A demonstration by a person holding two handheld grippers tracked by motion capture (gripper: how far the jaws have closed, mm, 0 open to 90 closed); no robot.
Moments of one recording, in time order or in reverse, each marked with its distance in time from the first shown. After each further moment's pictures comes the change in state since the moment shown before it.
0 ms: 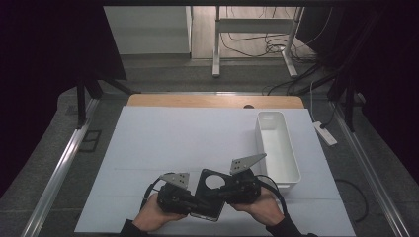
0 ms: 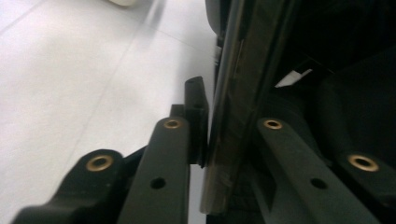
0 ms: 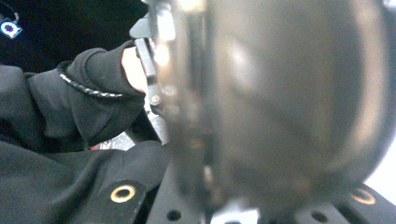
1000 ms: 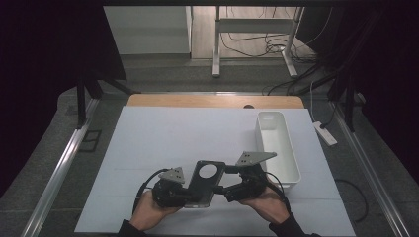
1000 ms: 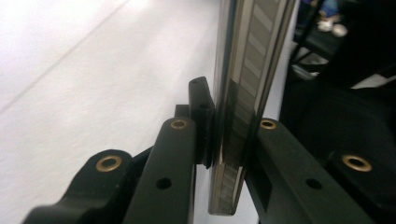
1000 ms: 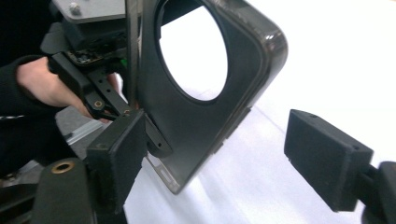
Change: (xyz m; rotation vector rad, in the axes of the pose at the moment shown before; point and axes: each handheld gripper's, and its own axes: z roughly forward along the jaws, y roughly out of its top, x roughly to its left) left arm 0.000 0.000 -0.014 0.050 0.324 -0.078; right arm -0.003 0.004 -0.015 -0.070 -0.351 -0.010
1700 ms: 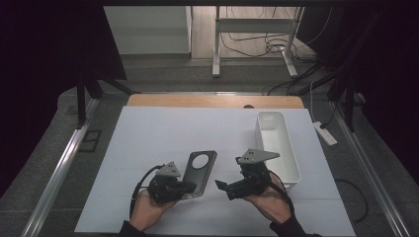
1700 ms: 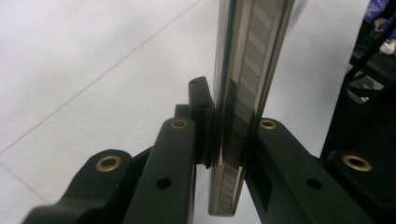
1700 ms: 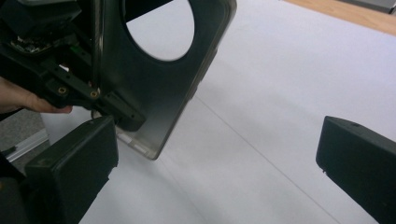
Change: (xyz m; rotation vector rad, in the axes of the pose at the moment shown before) left arm 0.003 -0.002 -0.004 -0.011 0.155 -0.089; right arm -0.005 0.000 -0.004 -0.020 -0.176 -0.017
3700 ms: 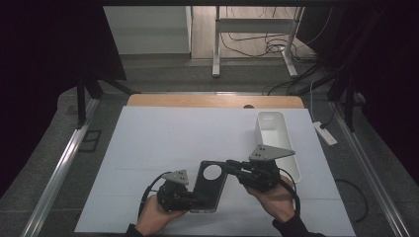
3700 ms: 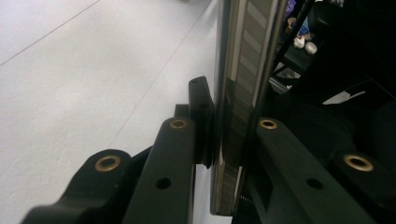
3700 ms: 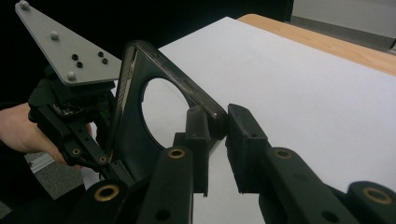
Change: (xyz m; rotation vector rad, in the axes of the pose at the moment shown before) left arm -0.013 0.001 0.015 -0.010 -0.268 0.033; right arm 0.001 0.016 -0.030 -0.095 0.045 0.000
